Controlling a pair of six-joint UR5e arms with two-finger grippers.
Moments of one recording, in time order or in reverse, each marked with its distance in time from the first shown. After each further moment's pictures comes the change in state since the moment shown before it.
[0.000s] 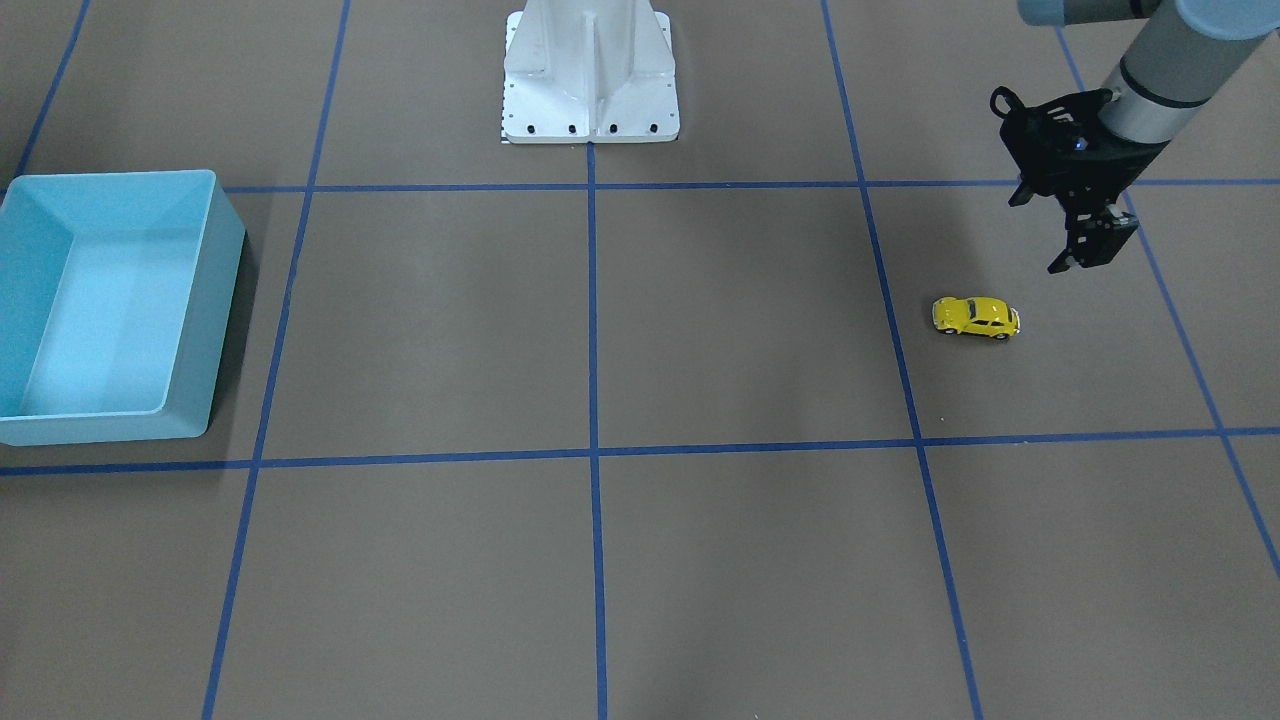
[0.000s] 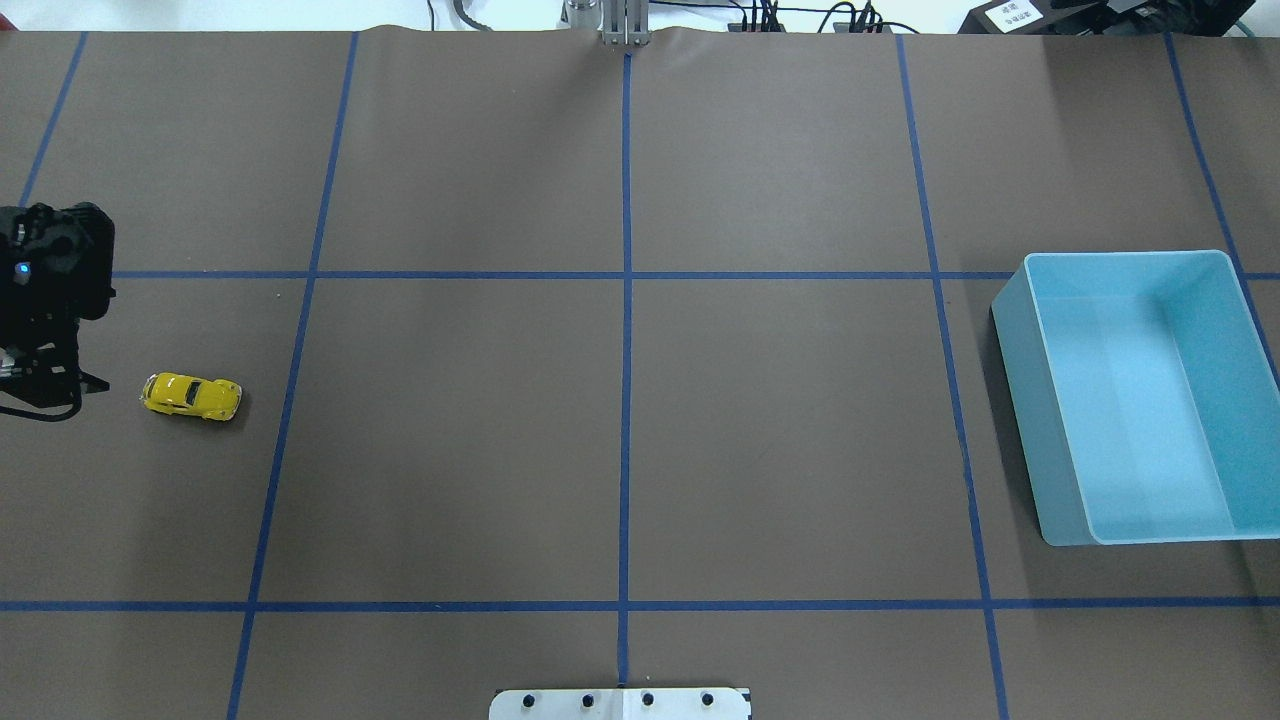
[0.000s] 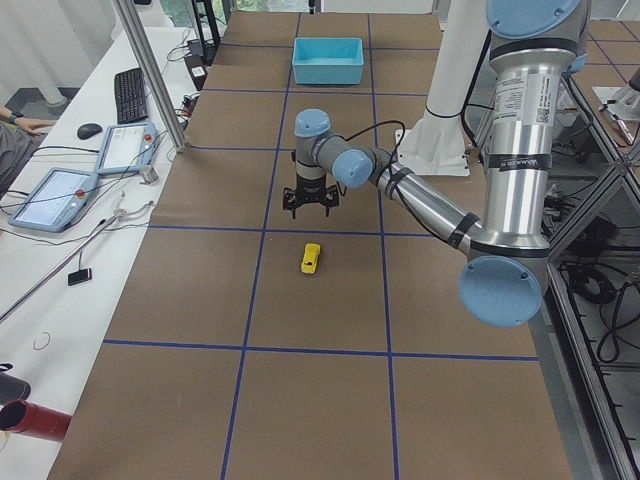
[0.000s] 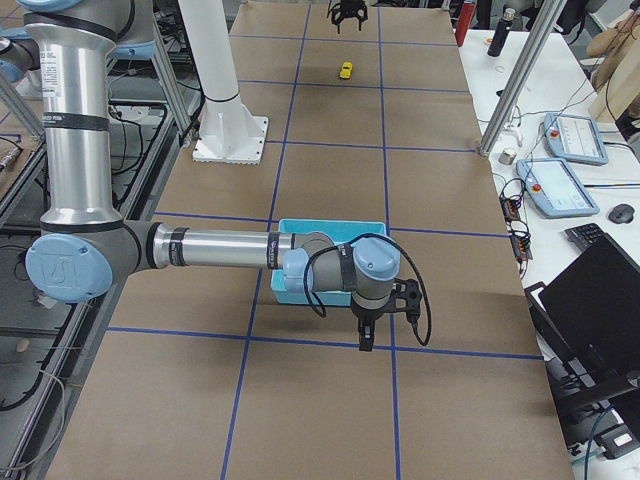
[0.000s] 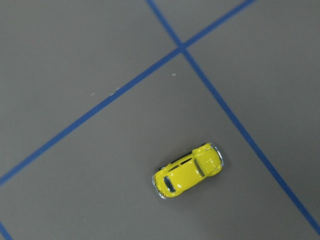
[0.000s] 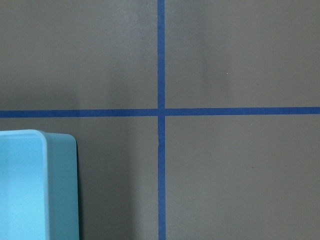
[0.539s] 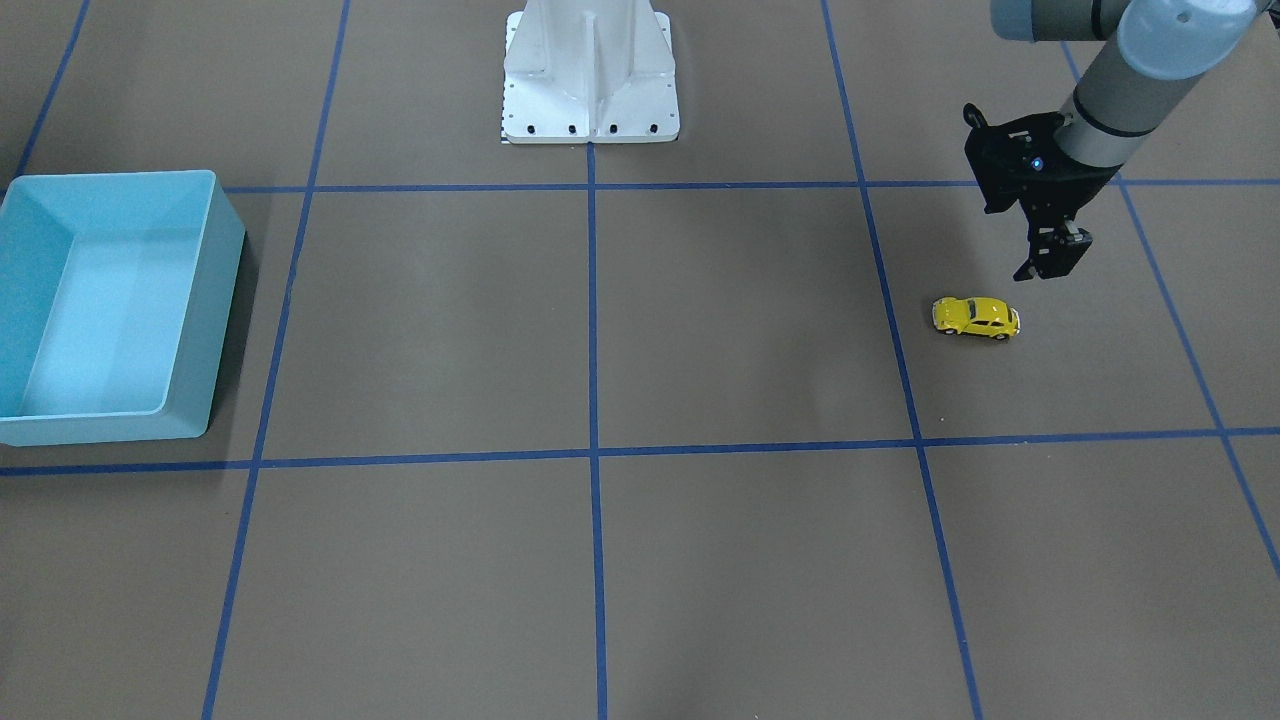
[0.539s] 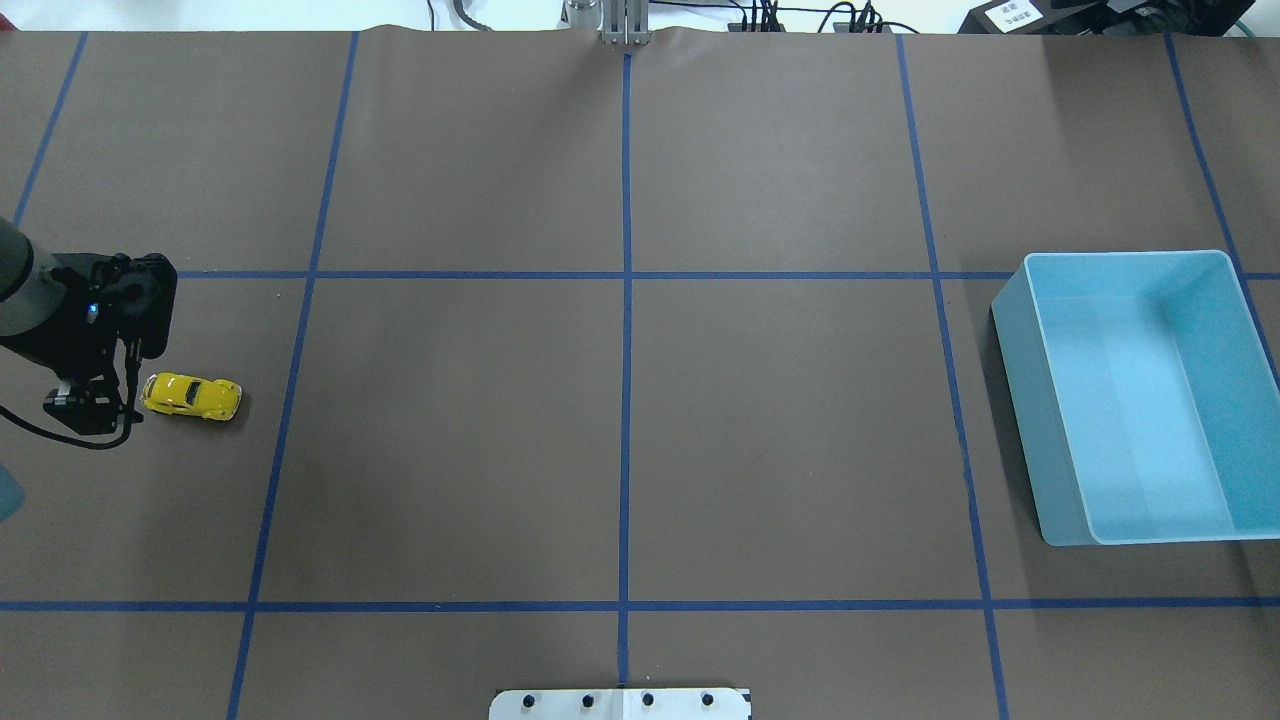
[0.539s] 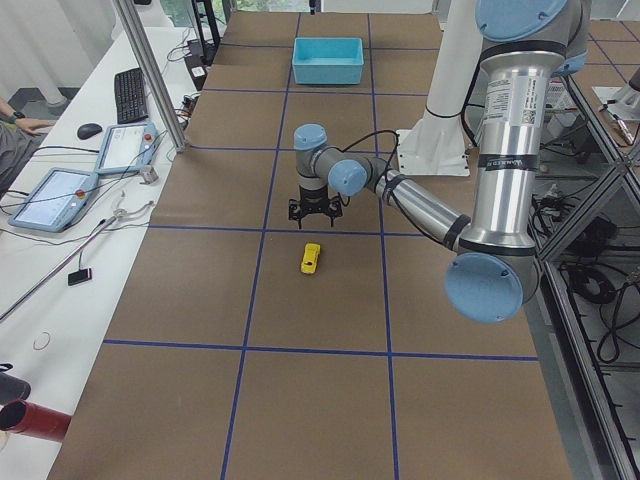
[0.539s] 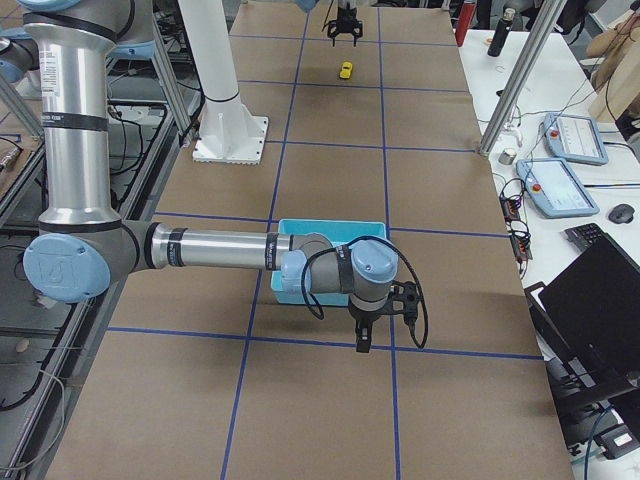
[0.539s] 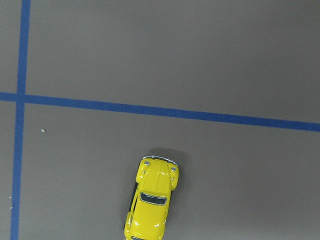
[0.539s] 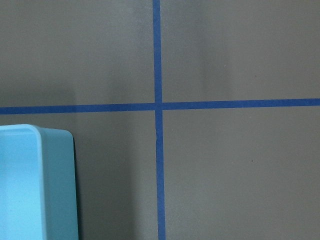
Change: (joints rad) left arm 0.067 -0.031 0.104 0.000 0.017 0.017; right arm 0.000 -0.011 0.012 0.000 0.013 0.003
